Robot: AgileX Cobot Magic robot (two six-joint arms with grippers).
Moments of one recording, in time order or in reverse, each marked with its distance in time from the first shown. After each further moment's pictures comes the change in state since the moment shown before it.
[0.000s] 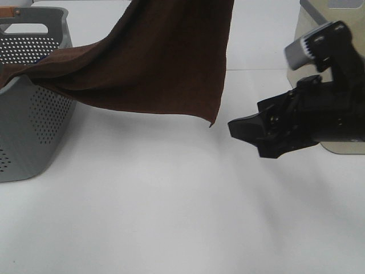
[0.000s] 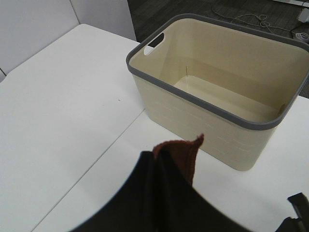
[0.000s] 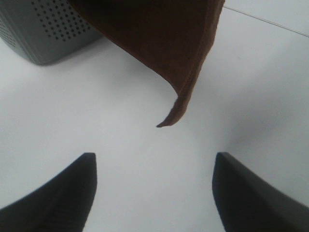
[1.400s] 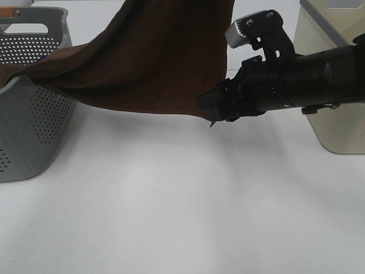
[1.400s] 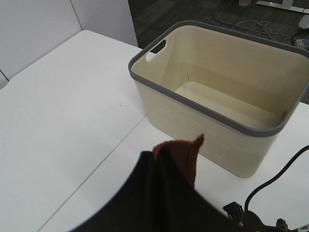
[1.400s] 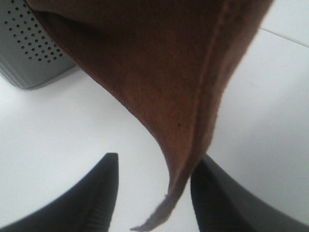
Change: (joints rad) left arm 0.001 0.000 0.000 -0.002 -0.024 -0.001; right arm 0.031 0.290 -0.255 0.071 0.029 -0.016
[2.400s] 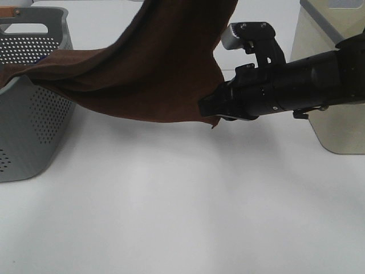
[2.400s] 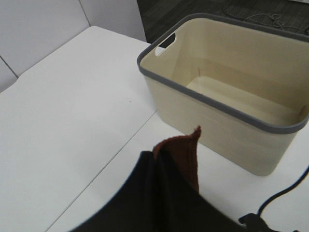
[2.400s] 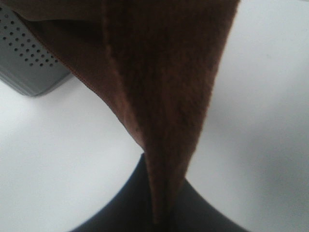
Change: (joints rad) left arm 0.000 0.057 0.000 0.092 -0.031 -0.037; right arm 0.000 0.068 -0.037 -0.122 0.032 0.279
